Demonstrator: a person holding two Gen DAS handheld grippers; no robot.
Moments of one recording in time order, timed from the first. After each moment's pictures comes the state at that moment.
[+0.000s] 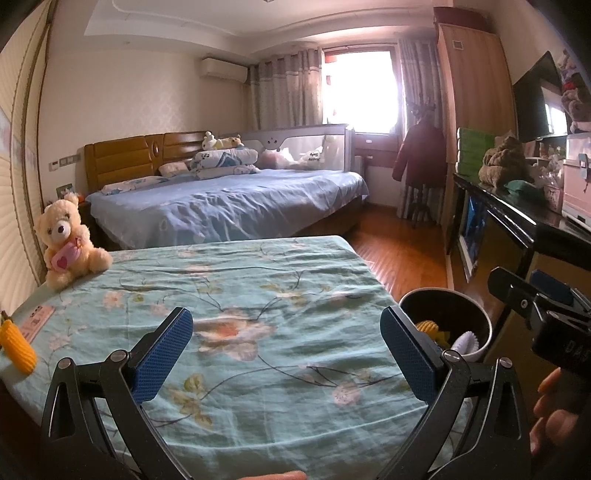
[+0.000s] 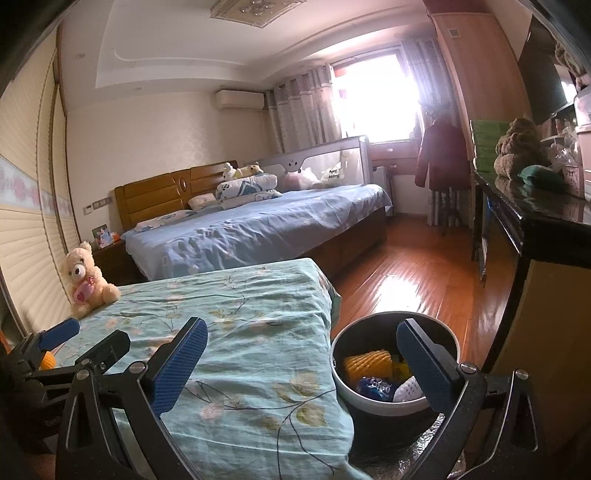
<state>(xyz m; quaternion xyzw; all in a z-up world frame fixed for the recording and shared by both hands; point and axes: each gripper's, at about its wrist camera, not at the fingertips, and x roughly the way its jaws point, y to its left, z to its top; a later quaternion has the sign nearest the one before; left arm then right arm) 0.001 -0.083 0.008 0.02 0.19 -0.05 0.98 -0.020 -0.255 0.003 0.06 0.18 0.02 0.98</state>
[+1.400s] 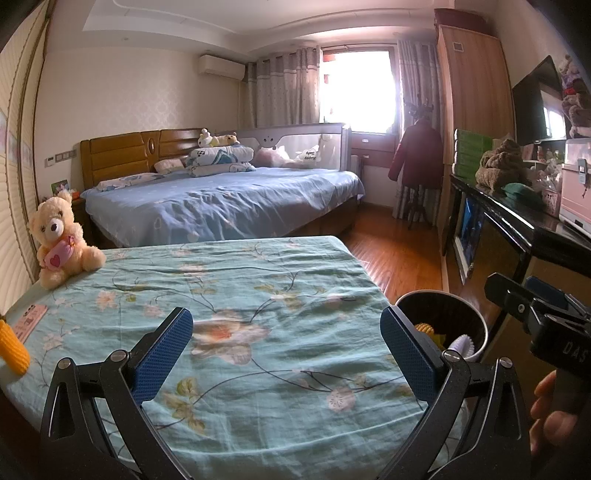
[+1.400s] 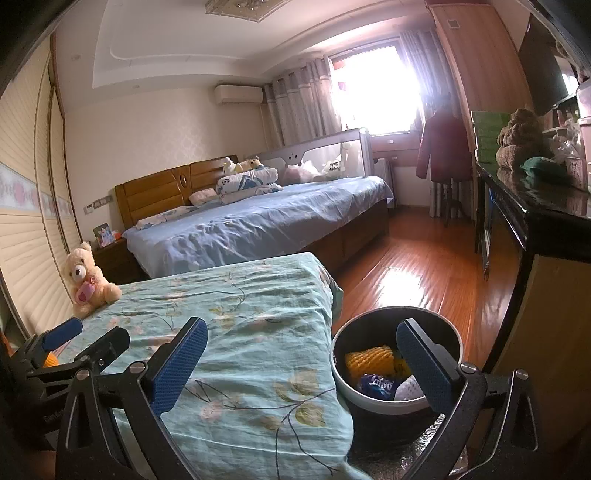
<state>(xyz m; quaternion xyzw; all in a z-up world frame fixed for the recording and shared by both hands) 0.007 -0.086 0.010 0.01 0.20 -0.06 0.98 -0.014 -0.258 0.001 0.07 0.20 0.02 0.98</state>
